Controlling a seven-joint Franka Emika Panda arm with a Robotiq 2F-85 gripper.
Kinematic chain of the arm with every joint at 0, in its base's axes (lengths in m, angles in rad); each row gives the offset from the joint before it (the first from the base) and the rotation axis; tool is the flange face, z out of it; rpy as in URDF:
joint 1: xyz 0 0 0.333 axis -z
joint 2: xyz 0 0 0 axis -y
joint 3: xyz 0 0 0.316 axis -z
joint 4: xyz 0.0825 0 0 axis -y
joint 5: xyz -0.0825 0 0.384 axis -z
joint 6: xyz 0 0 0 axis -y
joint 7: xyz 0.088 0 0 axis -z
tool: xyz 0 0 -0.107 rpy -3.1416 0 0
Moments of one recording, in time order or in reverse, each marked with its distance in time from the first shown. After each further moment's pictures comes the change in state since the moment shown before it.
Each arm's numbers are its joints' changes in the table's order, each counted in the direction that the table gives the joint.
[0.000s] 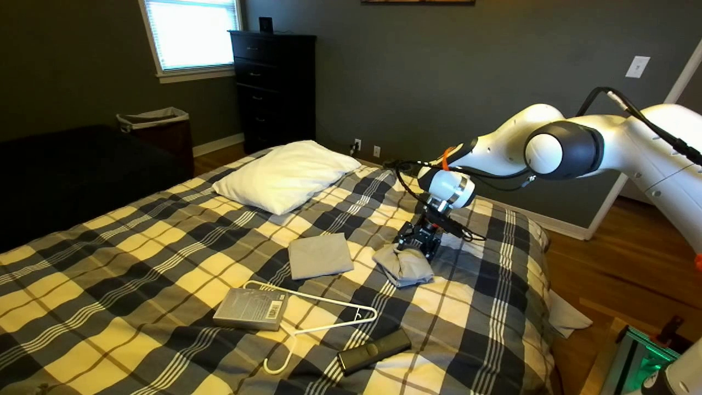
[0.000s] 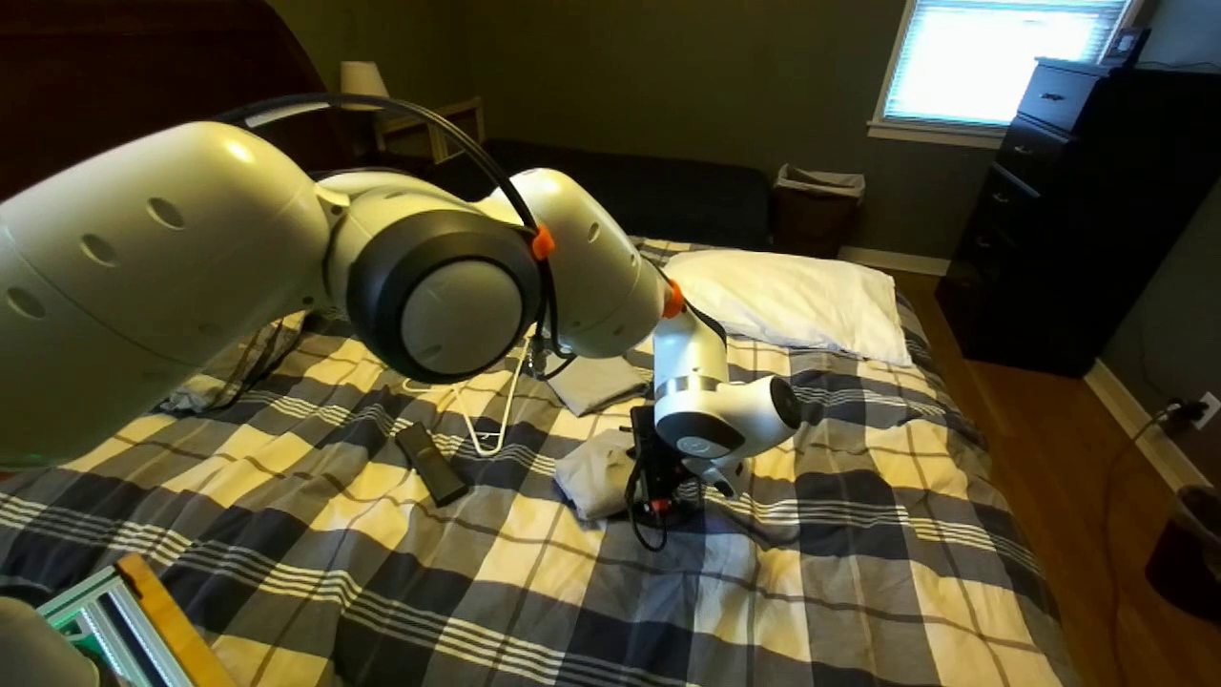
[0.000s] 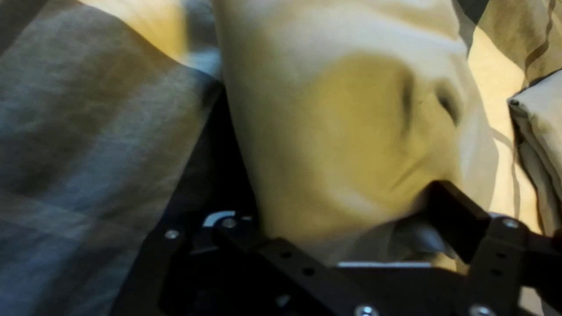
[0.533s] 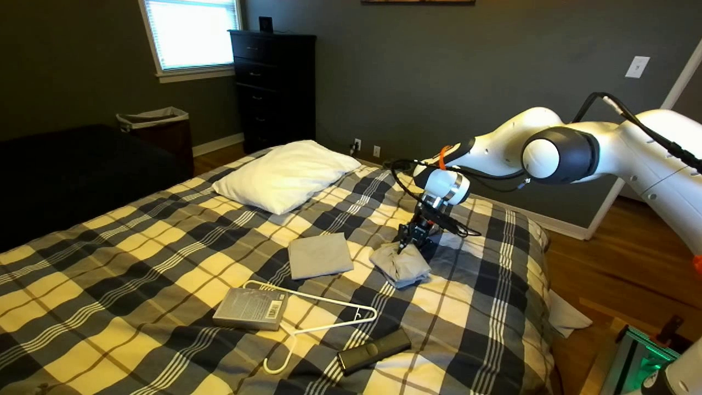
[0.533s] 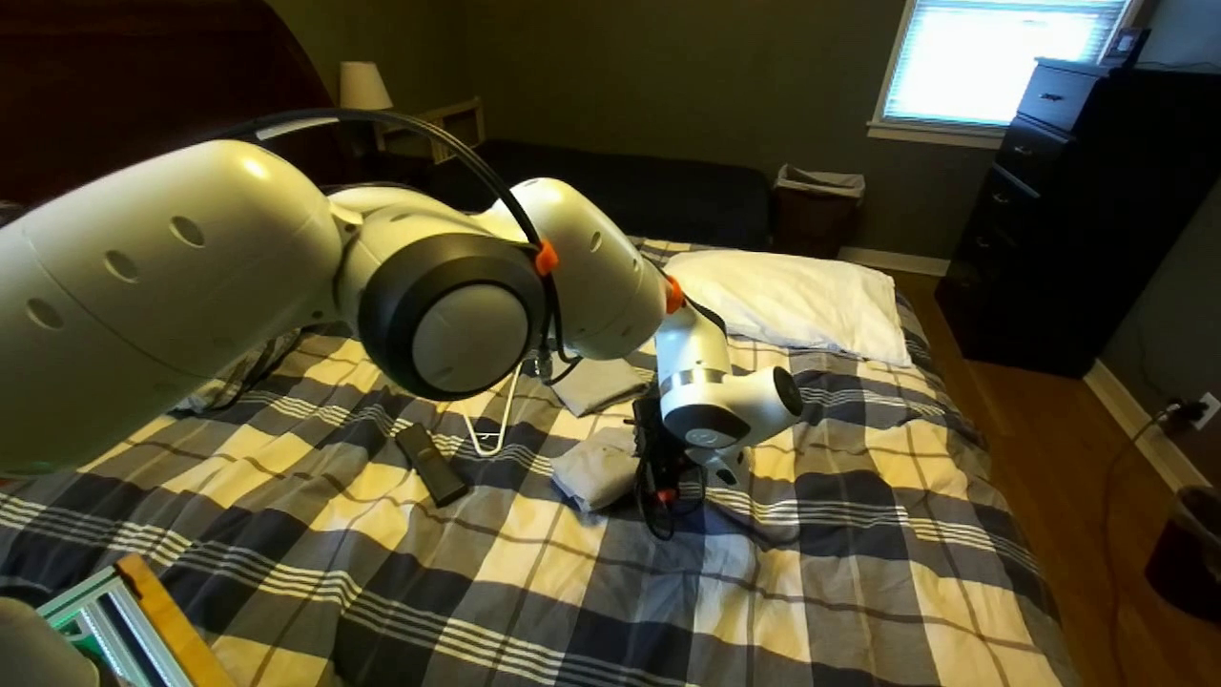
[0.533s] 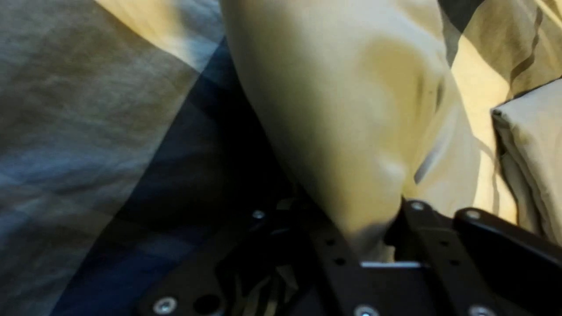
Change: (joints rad) arm 0.011 -0.037 -0.028 0.090 0.059 -0.062 0.017
